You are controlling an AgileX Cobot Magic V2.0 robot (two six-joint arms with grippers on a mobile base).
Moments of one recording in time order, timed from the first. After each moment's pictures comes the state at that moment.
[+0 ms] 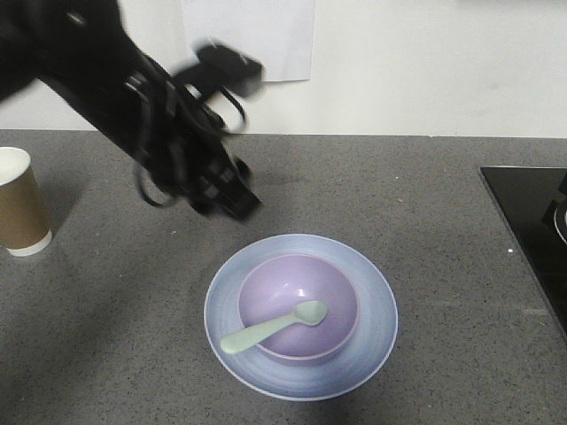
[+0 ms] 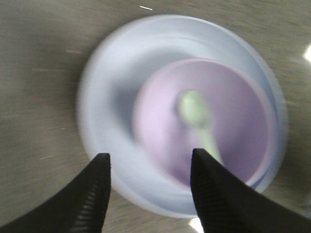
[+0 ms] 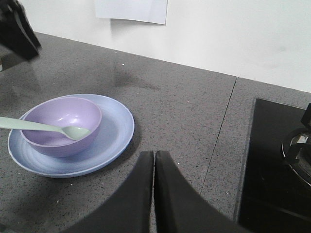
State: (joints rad) left arm -0.56 1.65 -1.72 -0.15 1.24 0.23; right arm 0.43 0.16 -0.76 -0.14 0.99 0.08
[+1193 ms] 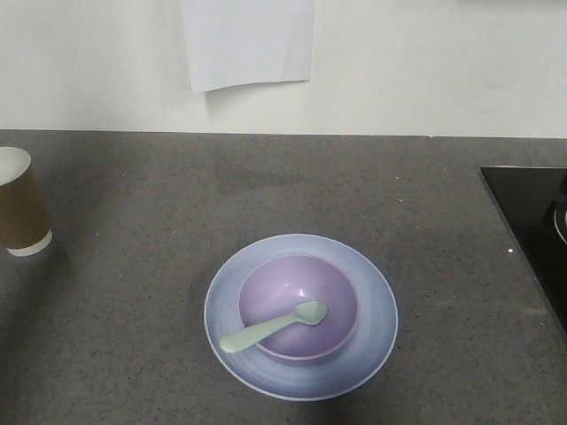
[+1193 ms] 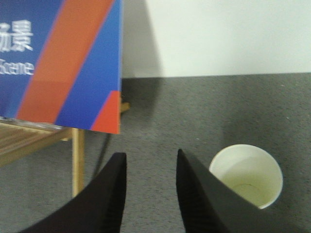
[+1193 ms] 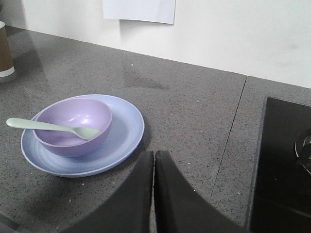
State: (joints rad) left arm 0.03 1.38 -1.75 0.40 1.11 -0.12; right arm 0.43 0.16 -0.76 -0.10 0.99 0.08
